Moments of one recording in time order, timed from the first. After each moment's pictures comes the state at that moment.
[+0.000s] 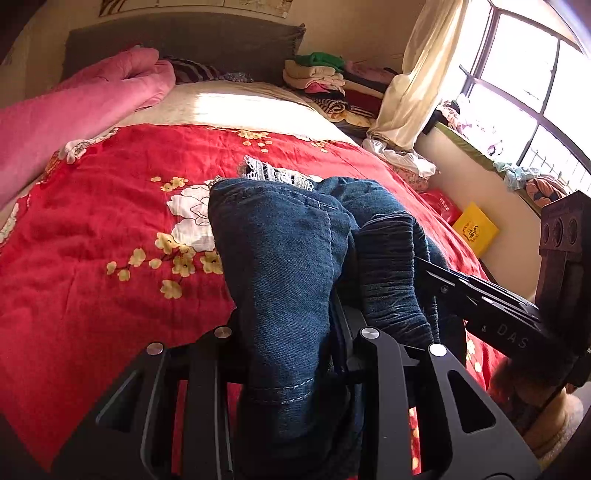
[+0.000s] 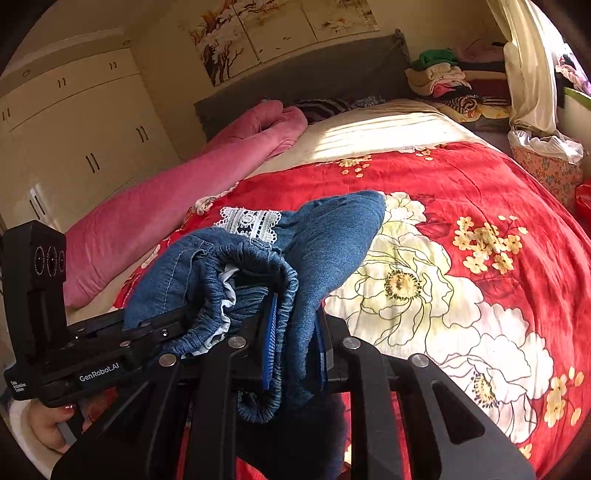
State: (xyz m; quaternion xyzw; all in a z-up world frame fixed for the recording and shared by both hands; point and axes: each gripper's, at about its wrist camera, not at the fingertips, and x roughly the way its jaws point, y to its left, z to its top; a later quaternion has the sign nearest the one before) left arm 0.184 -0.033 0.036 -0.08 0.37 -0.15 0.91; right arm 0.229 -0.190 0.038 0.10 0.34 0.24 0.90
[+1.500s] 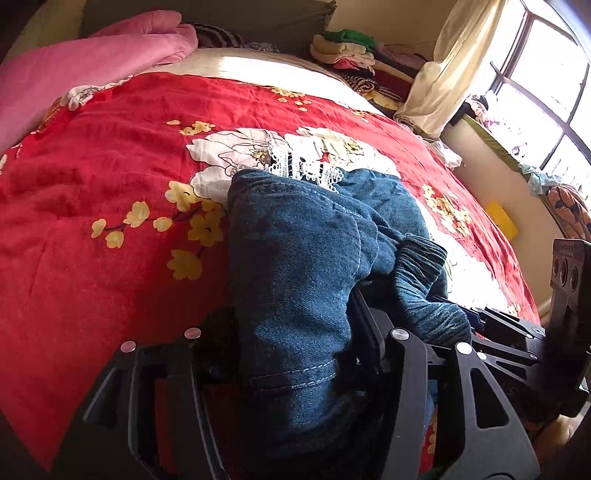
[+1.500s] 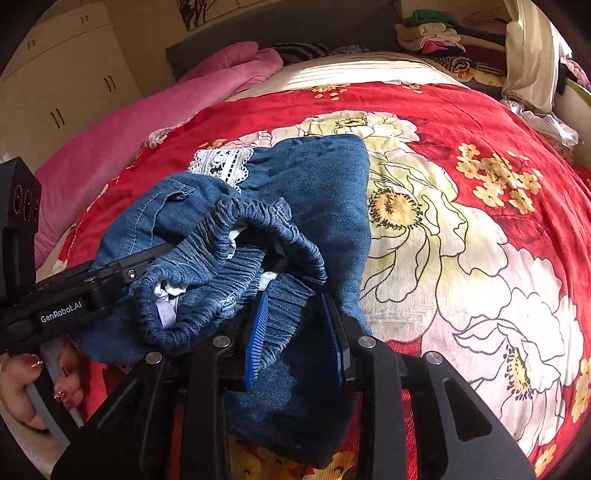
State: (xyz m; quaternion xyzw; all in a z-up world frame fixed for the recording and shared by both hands) left arm 0.222 -0.008 -0.031 -0.11 0.42 -0.12 0.89; right arm 0.253 -0.173 -0.044 0.04 0.44 0.19 0.88
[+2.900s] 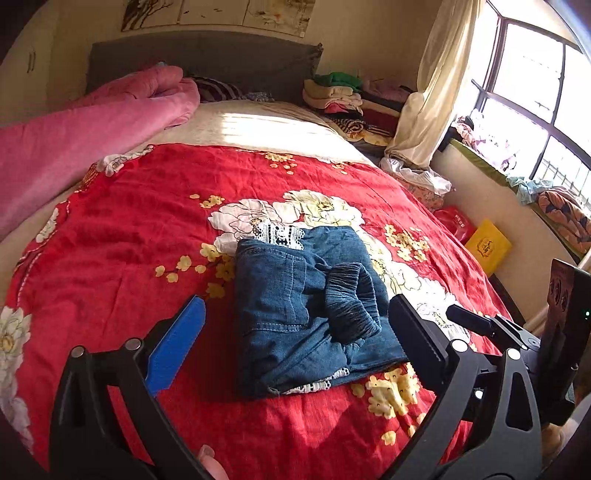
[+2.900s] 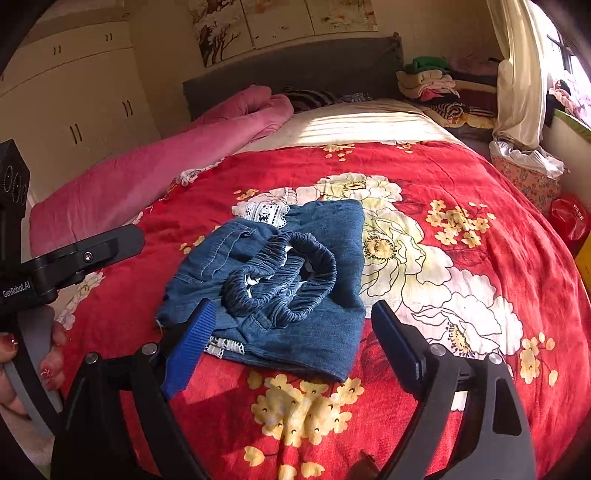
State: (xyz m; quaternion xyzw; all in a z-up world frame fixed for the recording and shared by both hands) left arm 0.140 -0.009 0.068 -0.08 0.34 -0.11 0.93; right arm 0.164 -0.184 0.034 0.04 0.35 0.19 0.92
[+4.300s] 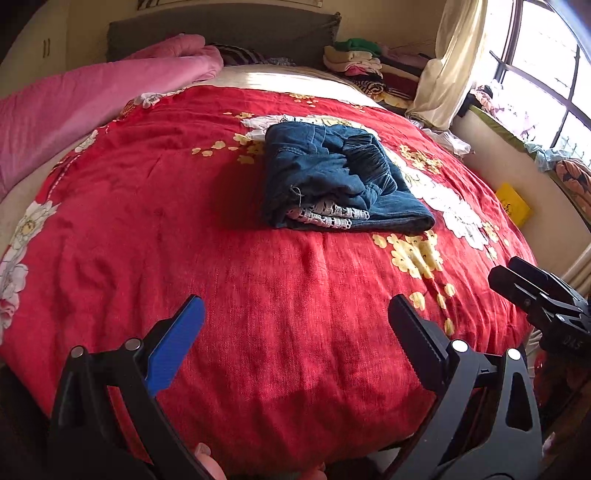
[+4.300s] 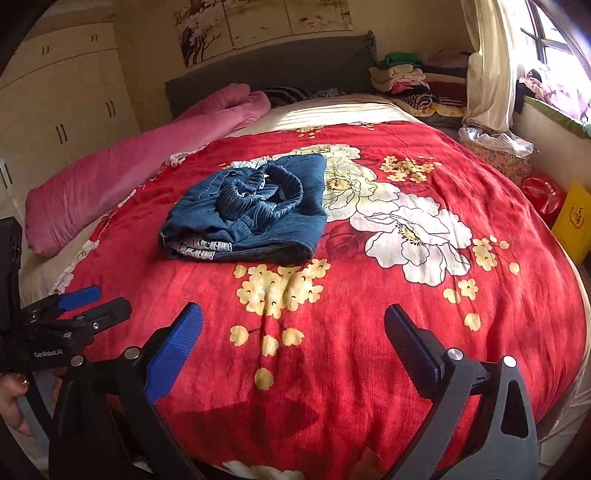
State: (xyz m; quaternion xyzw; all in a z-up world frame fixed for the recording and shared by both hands) left arm 0.033 -0.012 -0.008 -0.06 0.40 -0.06 0.91; right arm 0.067 -0.210 0.000 0.04 0.36 0.14 0.92
